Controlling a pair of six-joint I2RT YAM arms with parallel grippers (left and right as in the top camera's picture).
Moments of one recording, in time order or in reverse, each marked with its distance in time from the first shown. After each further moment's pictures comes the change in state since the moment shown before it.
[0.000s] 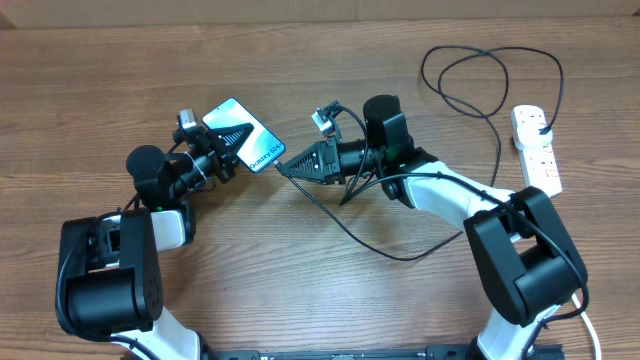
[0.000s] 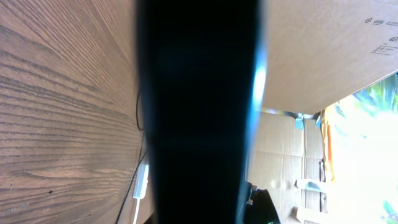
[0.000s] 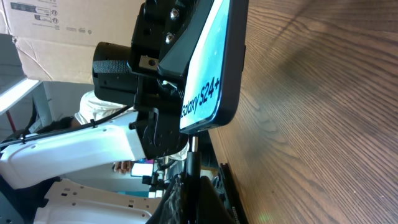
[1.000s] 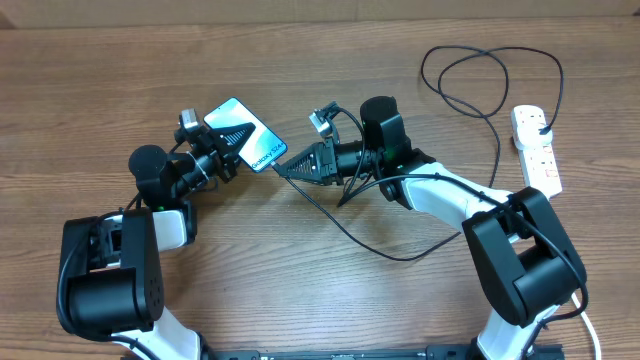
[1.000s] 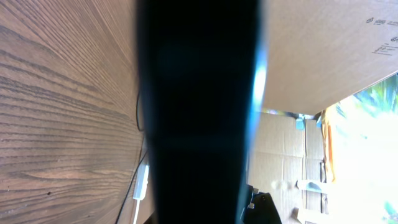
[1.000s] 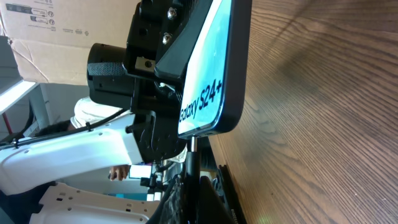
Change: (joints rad) left arm -0.011 0.000 0.000 0.000 -0.013 0.000; right arm 0.009 0.000 0.000 0.000 0.022 0.005
